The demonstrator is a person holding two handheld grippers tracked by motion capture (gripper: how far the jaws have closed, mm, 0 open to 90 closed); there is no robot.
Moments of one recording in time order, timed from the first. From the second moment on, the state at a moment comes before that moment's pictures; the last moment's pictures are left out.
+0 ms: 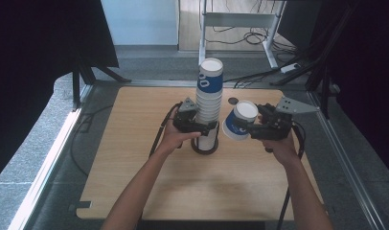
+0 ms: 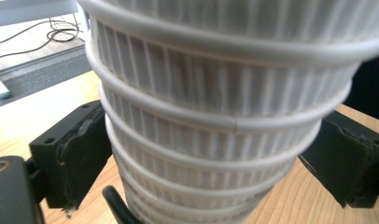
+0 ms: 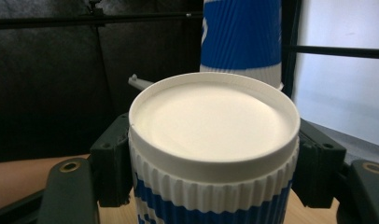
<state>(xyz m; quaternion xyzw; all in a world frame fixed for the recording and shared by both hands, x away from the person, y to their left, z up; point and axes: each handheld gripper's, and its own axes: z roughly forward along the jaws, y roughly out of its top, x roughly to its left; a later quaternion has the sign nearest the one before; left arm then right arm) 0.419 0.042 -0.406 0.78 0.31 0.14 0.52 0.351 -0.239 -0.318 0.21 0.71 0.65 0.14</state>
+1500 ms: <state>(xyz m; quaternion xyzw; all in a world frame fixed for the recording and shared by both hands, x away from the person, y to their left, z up) 0.295 0.134 -0.445 0.75 0.31 0.15 0.57 0.310 -0.182 -0.431 0.21 0.75 0.62 0.08</state>
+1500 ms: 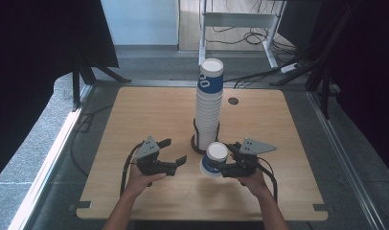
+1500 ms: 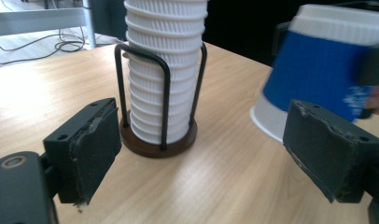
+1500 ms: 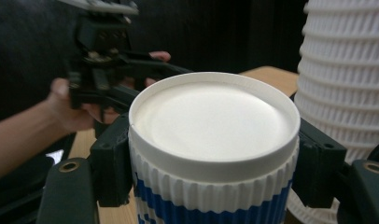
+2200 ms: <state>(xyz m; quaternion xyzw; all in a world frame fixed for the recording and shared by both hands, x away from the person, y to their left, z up) 0.266 0.134 -0.456 0.76 0.28 0.12 0.57 0.311 -0.155 -0.456 0.22 0.77 0.60 0.07</state>
